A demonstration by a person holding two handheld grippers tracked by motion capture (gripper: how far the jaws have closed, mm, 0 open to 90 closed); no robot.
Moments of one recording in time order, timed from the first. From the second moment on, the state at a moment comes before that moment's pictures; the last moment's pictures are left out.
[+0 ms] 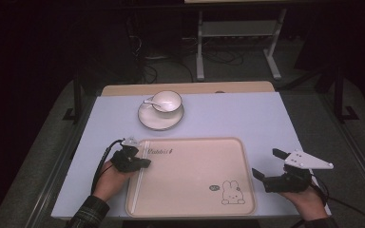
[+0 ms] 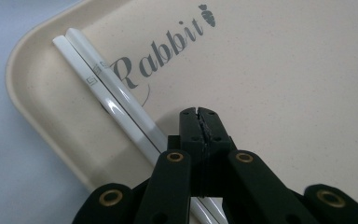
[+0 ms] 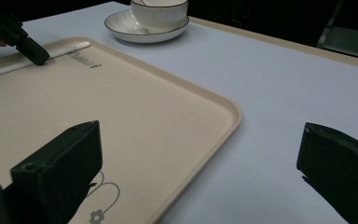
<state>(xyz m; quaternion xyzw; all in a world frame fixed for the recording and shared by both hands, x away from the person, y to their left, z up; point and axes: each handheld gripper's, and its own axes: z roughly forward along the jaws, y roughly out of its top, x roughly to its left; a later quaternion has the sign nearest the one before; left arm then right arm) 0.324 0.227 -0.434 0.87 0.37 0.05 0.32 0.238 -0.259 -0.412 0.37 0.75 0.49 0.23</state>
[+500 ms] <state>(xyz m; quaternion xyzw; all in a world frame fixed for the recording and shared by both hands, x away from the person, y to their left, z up) 0.306 0.238 -0.411 0.85 0.34 0.10 0.38 0.239 -0.259 -0.412 0.37 0.75 0.49 0.22</state>
